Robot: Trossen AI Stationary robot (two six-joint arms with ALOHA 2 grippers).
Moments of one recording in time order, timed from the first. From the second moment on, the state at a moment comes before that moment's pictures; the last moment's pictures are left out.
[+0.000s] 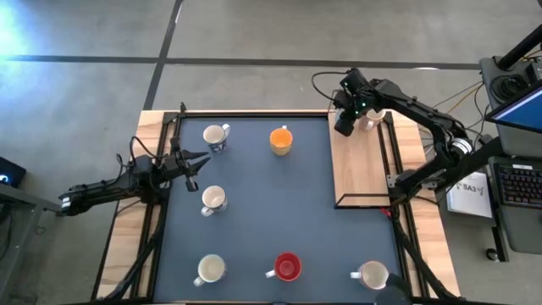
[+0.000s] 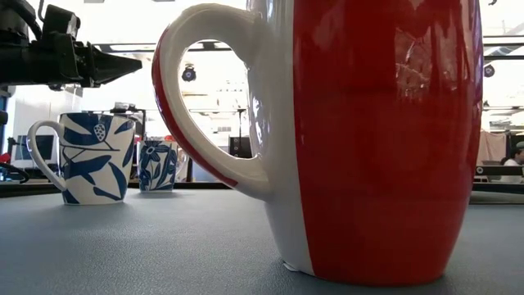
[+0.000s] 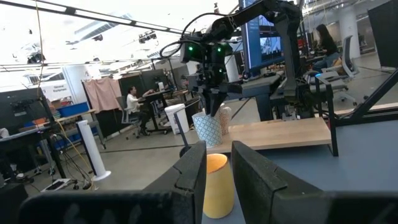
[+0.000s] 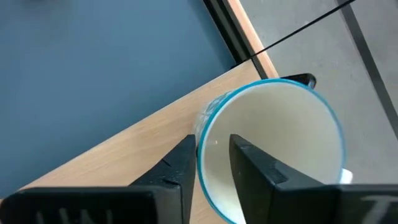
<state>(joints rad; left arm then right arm) 0.22 0.02 0.02 0.18 -0.12 0.28 -0.87 1.49 1.28 -0.95 -0.02 -0.39</state>
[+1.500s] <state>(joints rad) 0.22 0.02 0.02 0.31 -0.12 0.07 -0.15 1.31 1.42 -0.93 -0.02 0.46</state>
